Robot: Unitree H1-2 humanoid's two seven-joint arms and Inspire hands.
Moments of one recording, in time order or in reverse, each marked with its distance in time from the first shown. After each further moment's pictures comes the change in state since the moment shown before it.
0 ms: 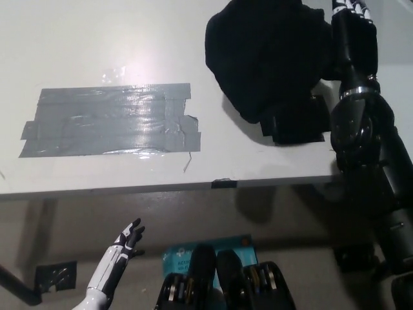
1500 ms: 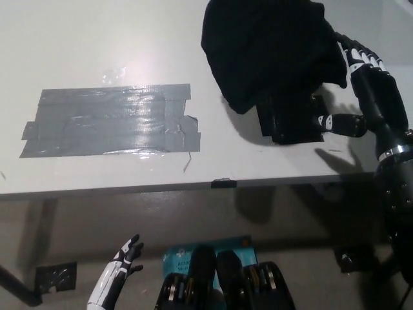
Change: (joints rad) left_arm 0.038 -0.010 -0.004 0.041 -0.018 -0.012 0.013; right_arm 0.295 -0.104 0.006 -0.543 0.028 0.091 0.362
